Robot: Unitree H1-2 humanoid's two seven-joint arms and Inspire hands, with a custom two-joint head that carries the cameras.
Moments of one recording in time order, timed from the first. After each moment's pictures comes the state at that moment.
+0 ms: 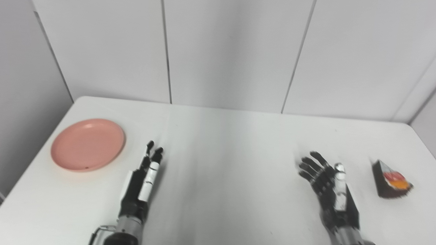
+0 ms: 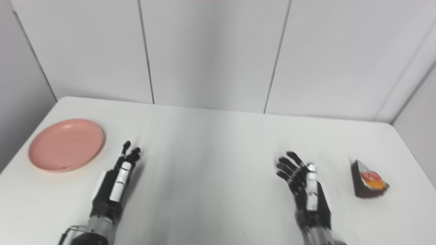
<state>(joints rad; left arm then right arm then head) -0.13 0.02 -0.02 -0.01 -0.02 0.05 0.02 -0.20 -0.10 -0.16 0.14 0.30 -0.01 0.16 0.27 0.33</state>
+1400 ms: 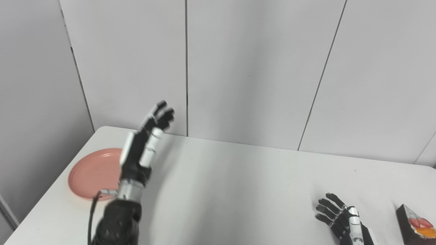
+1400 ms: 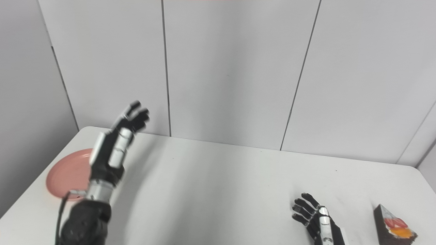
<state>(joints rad) -0.46 0.15 0.17 -0.10 -0.04 0.02 0.03 -0.19 -0.08 -0.12 0.11 0.22 -0.02 0.13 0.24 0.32</state>
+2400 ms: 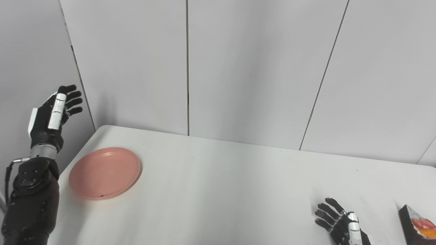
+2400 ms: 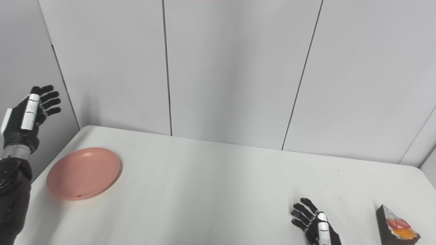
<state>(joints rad) -0.66 0.53 0.41 0.69 -0.25 -0.19 -0.06 -0.13 -0.07 -0.08 0.02 0.21 0.01 0.10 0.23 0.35</state>
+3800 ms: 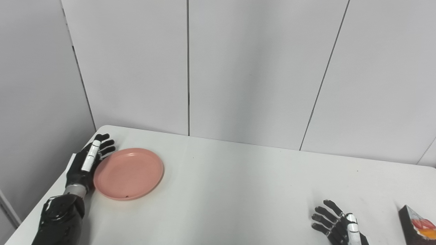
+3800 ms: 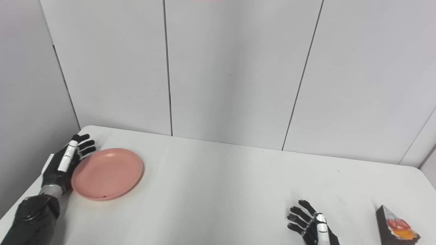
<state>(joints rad) -0.61 0.43 0.29 0.84 -0.31 -0.19 -0.16 -0.12 -0.08 -0.08 0.00 0.22 0.05 0.11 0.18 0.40</state>
